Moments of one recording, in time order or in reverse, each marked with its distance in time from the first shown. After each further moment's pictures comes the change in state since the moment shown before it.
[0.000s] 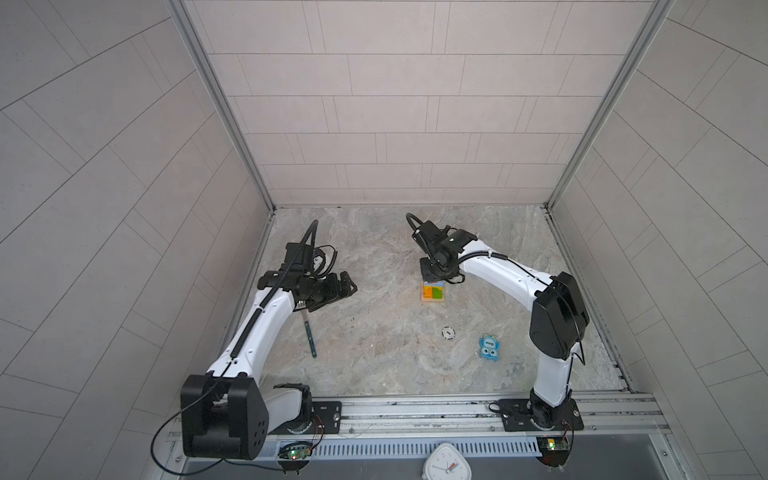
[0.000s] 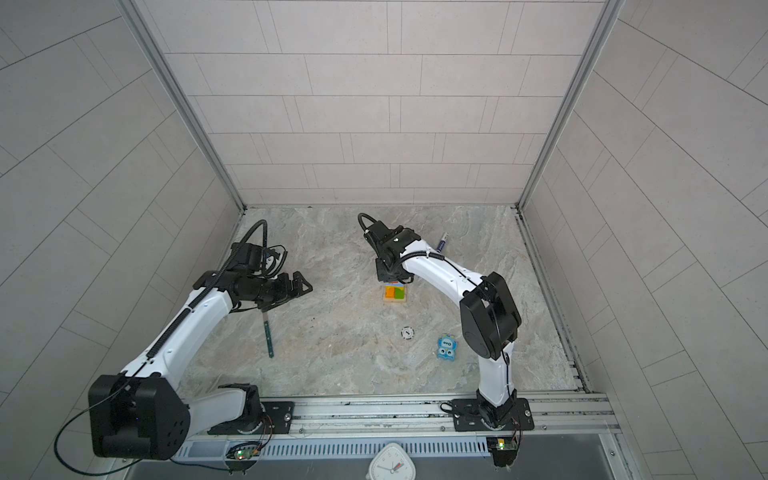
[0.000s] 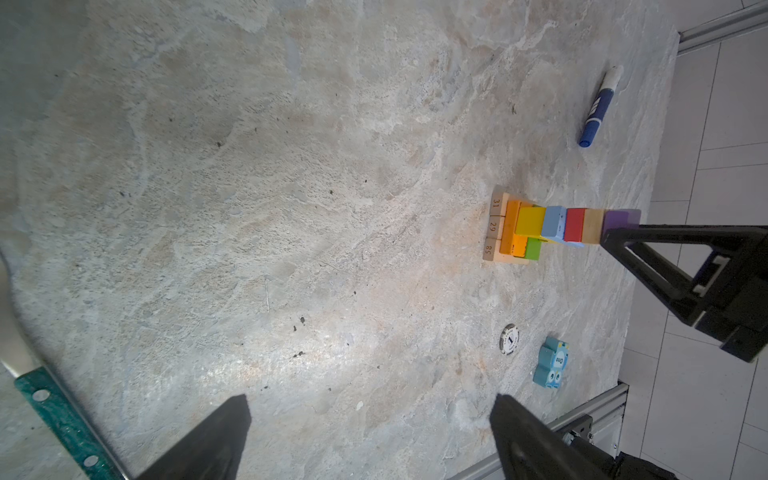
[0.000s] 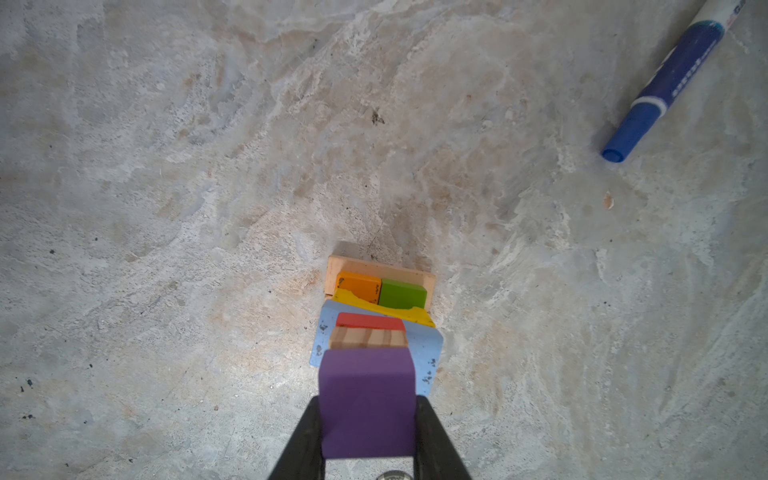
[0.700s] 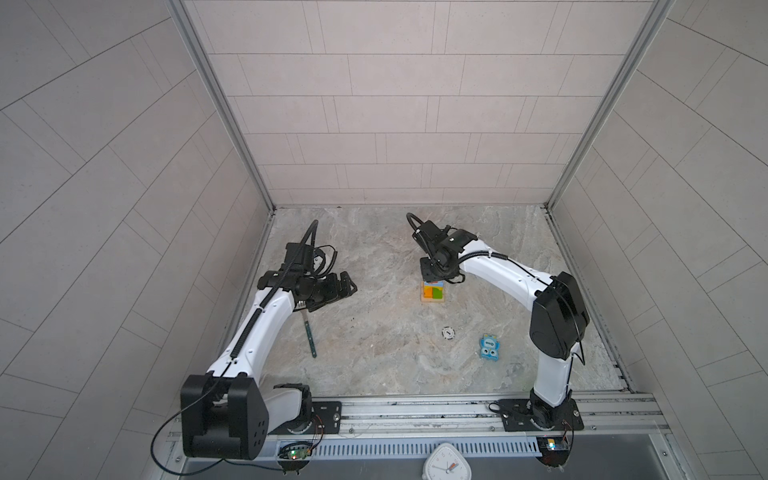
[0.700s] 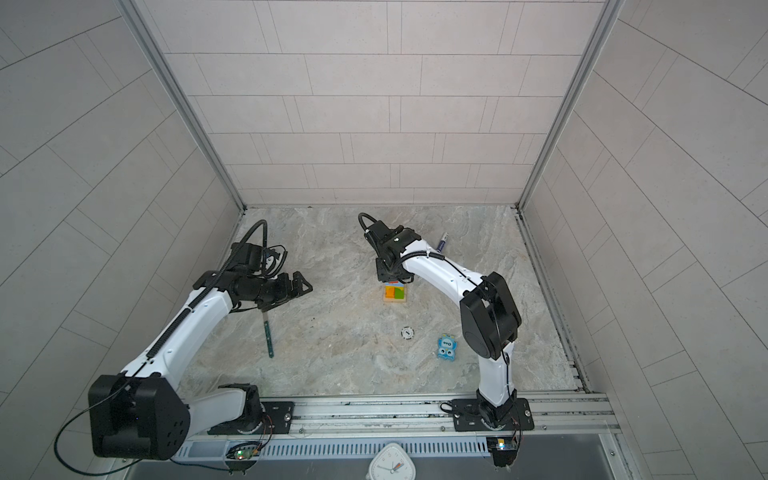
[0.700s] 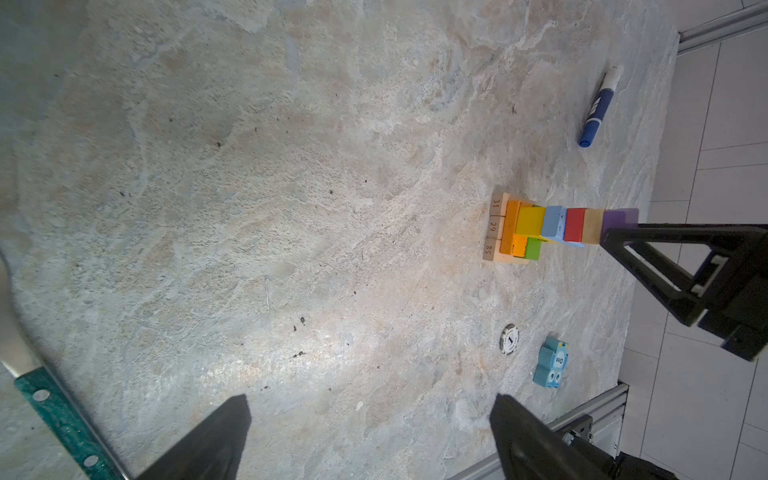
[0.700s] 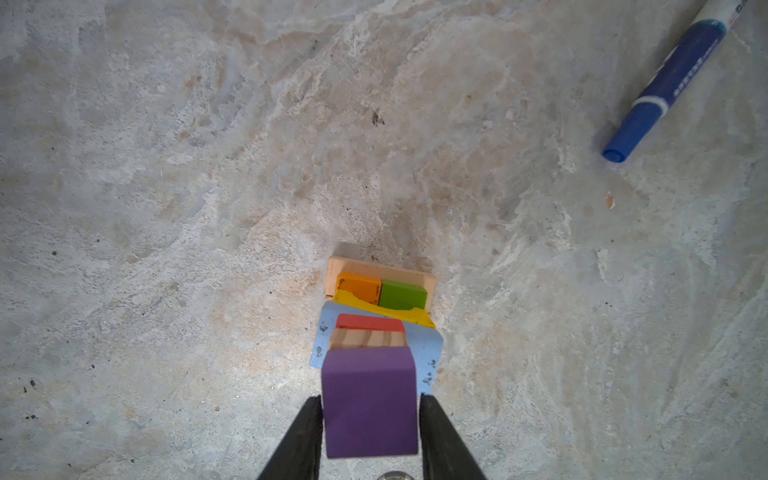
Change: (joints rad) left arm 0.000 0.000 0.000 0.000 0.000 0.000; right arm -0.002 0.000 0.000 0.002 -0.006 0.000
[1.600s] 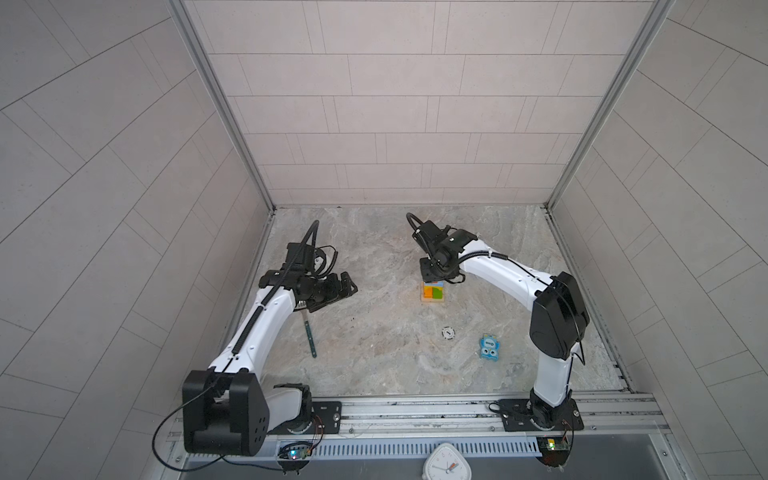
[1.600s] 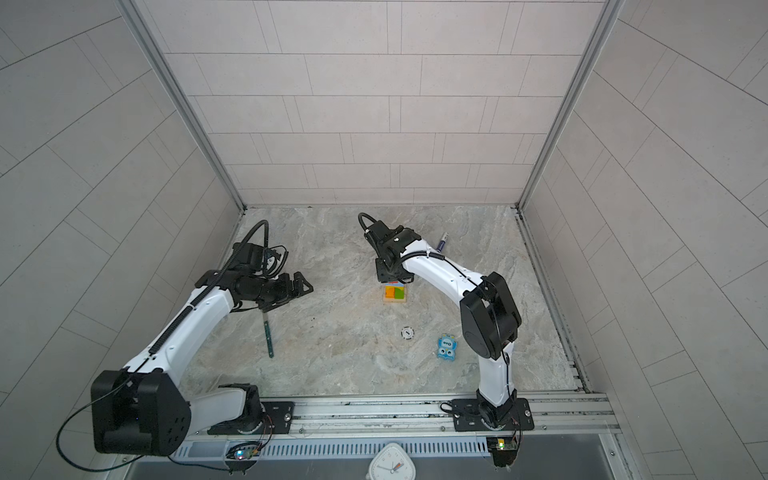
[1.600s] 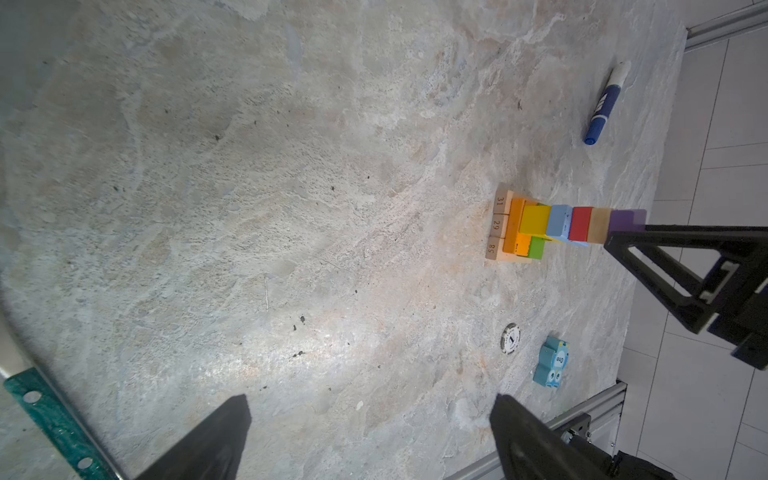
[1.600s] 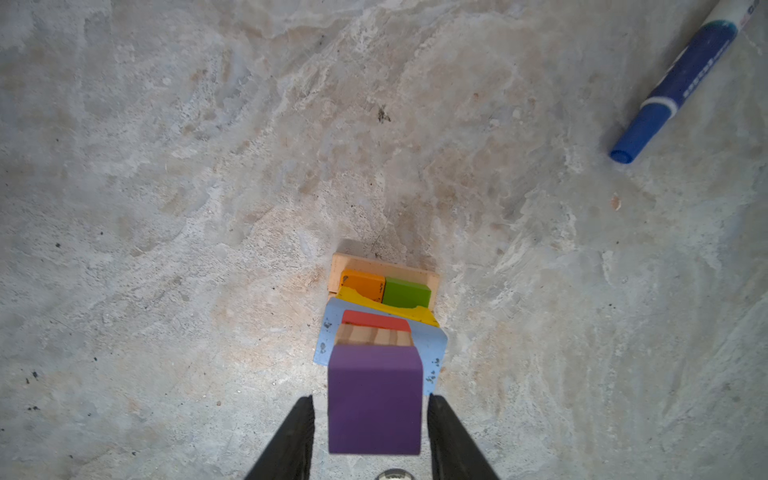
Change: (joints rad) left arm -0.009 0.021 -0.006 0.007 0.008 -0.011; right arm 0.001 0.000 0.002 -0.003 -0.007 -0.022
